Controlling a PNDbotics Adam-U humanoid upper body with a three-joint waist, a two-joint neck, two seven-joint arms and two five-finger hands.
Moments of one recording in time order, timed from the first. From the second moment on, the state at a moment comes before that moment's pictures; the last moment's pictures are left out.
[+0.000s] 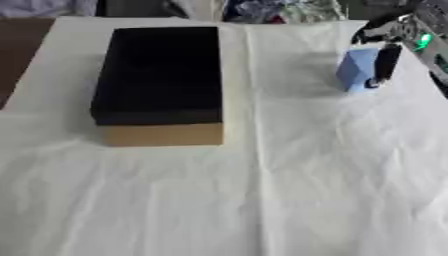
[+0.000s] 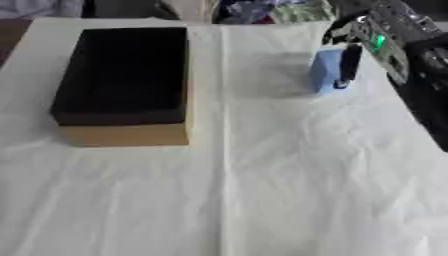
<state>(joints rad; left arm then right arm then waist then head) -0.17 0.16 0.10 -1.98 0.13 -0.16 0.22 -1.08 -0.76 0.39 -1.06 1.03 0.18 0.91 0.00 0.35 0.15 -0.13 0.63</state>
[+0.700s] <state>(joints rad) -0.17 0.15 0.10 -1.98 0.12 -0.15 0.20 -1.10 -0.74 0.36 -1.13 1.15 0.19 0.87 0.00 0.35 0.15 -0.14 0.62</state>
